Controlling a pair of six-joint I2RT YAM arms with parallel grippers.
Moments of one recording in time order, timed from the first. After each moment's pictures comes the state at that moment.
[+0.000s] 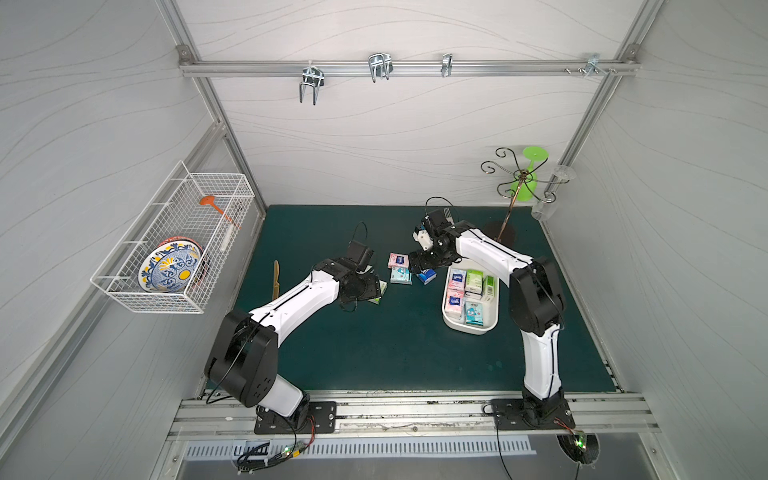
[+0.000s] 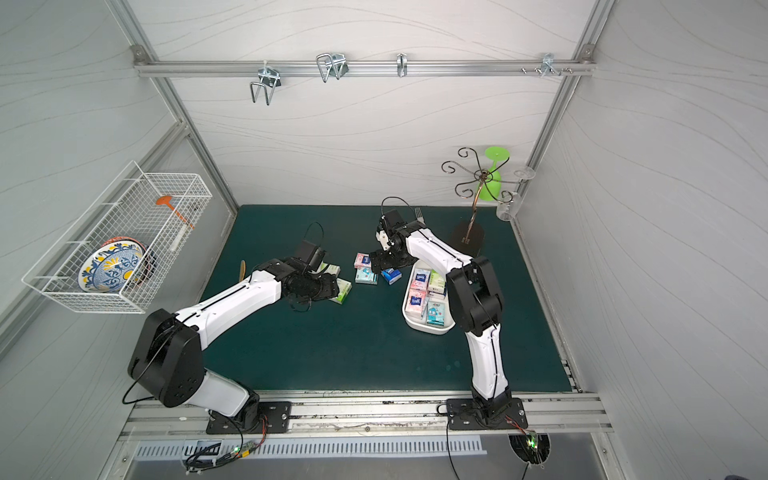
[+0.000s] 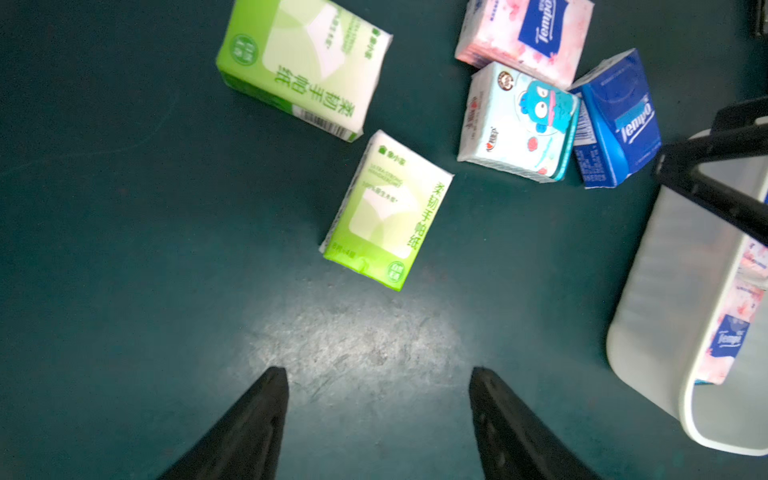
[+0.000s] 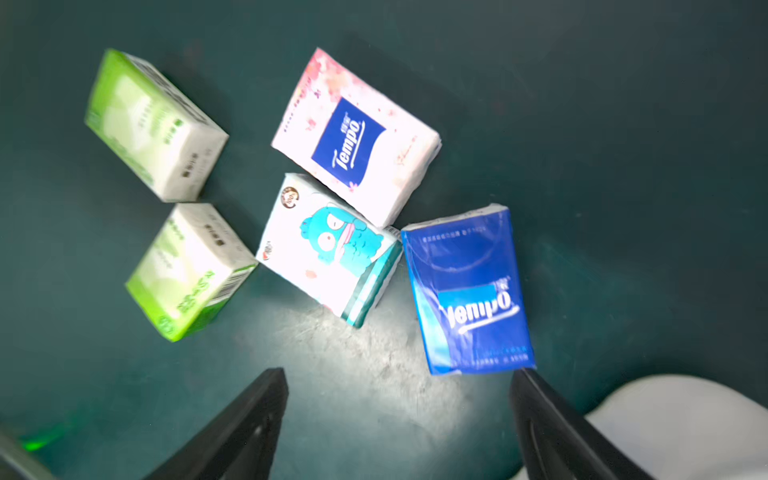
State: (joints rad) left arm -0.48 1.50 1.06 -0.71 0.04 -0.61; right arm 0.59 2.09 1.75 -0.85 -0.17 0.14
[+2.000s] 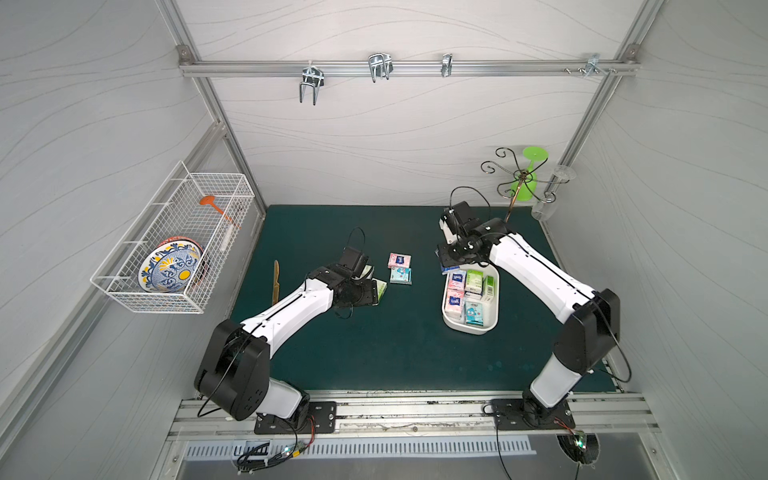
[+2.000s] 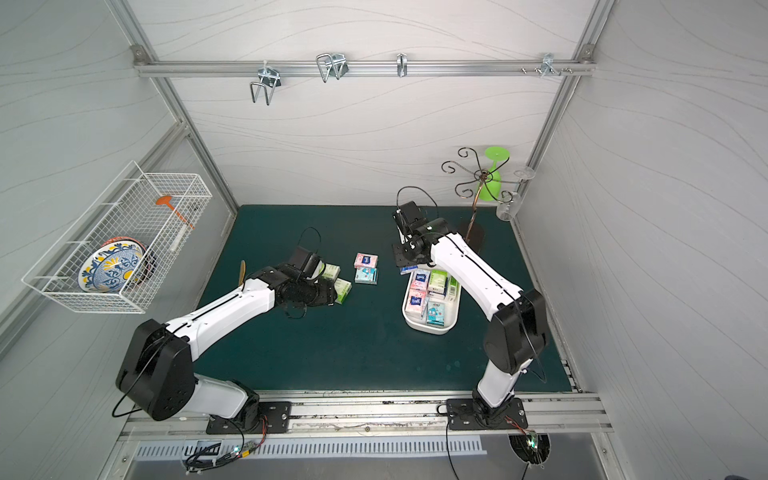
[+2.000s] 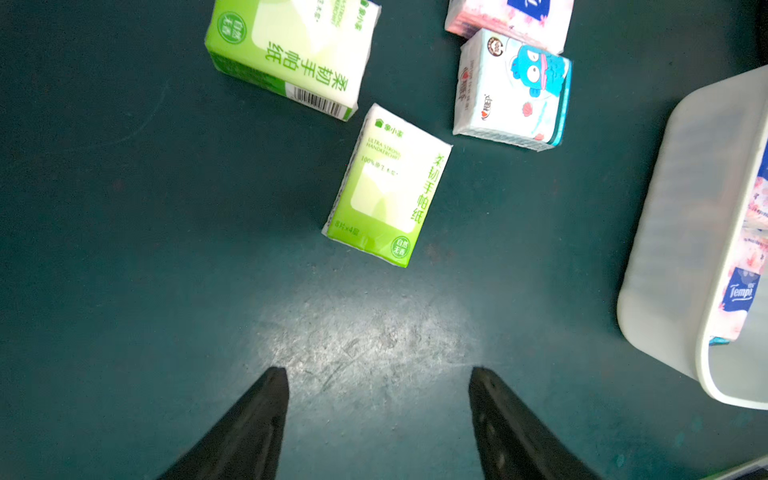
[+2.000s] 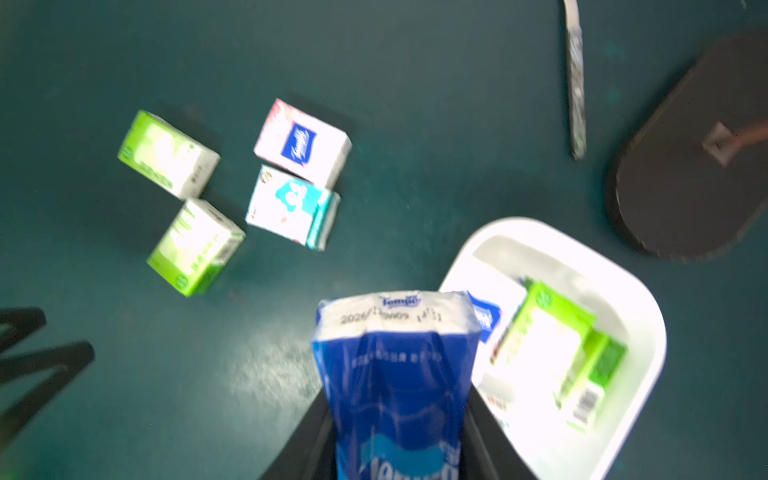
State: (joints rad) left arm -0.47 1.44 0.99 -0.67 0.07 -0.55; right arm 0.61 1.66 1.57 -0.99 0.09 0.29
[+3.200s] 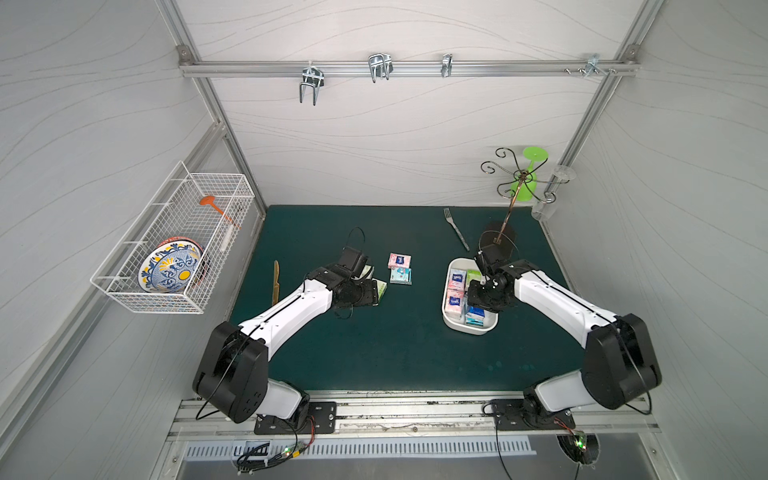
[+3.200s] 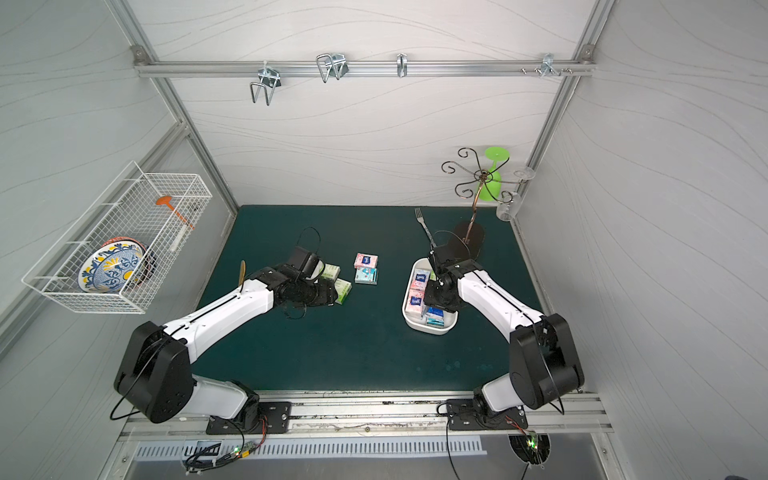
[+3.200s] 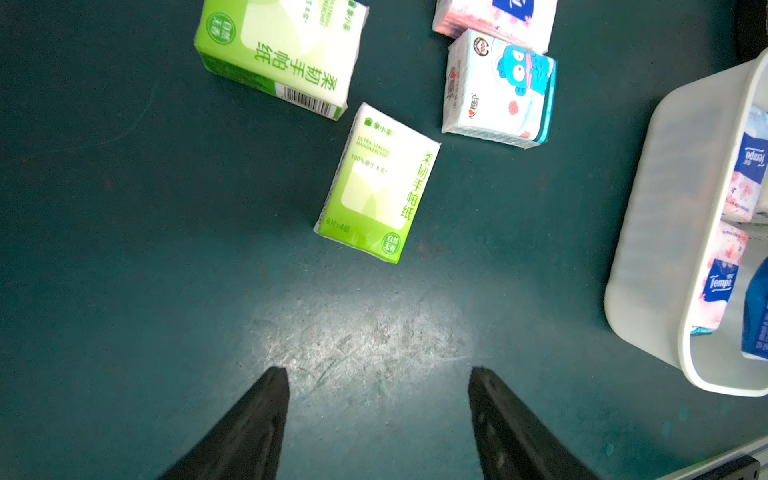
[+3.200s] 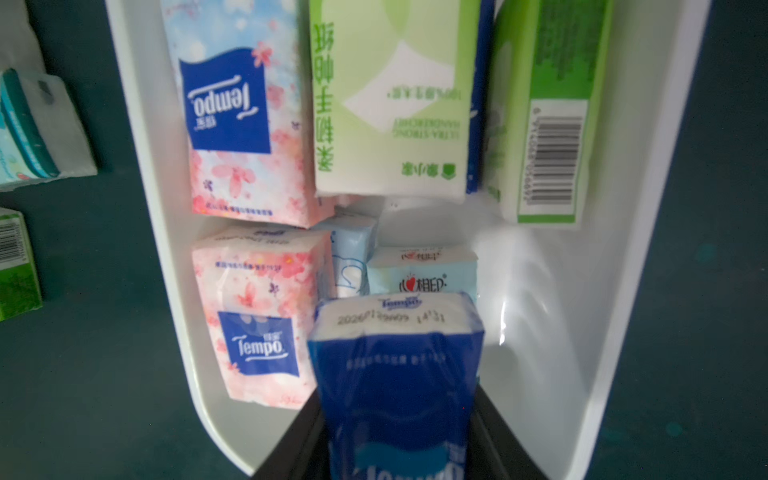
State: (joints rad) left arm -0.47 1.43 0.99 -0.67 0.08 -0.55; right arm 0.44 1.47 1.01 -0.84 -0.02 0.61
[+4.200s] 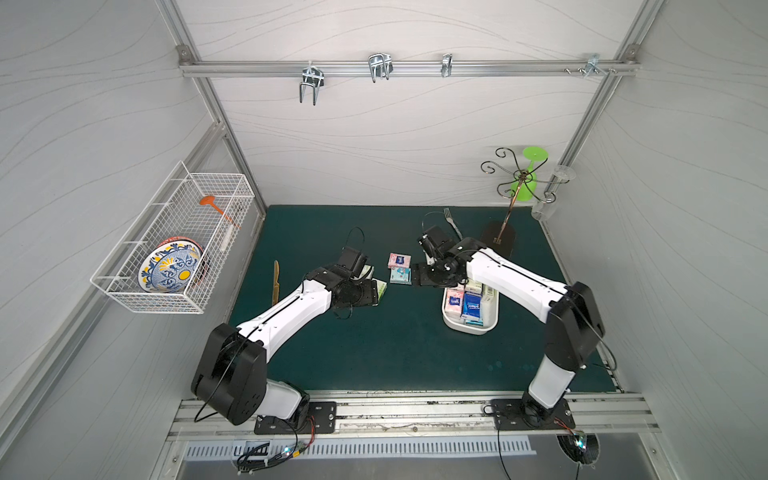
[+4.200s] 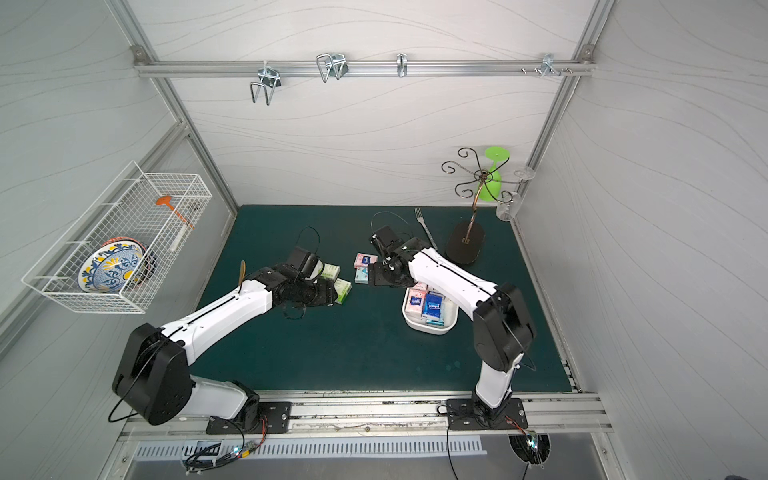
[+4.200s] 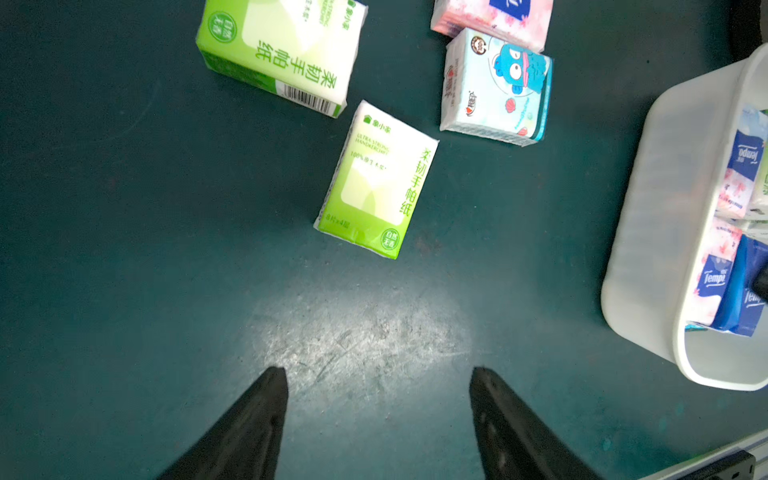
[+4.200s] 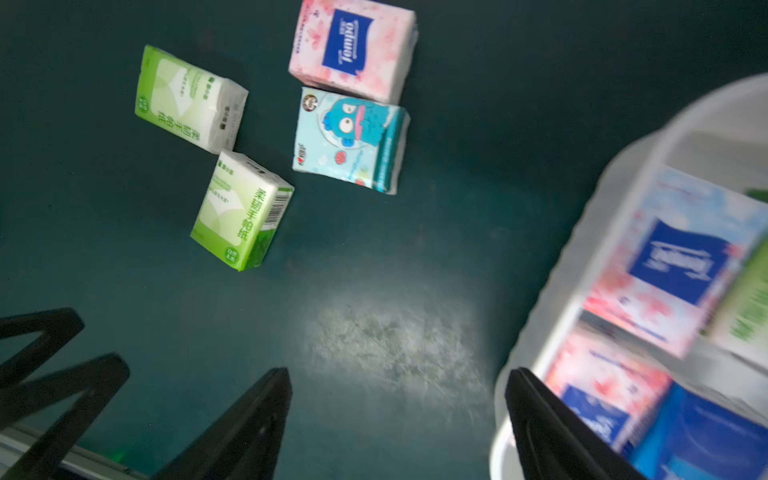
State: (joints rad) left arm -0.47 1.41 0.99 -0.69 0.09 -0.55; right arm 0.76 1.81 1.50 -0.84 0.00 0.53
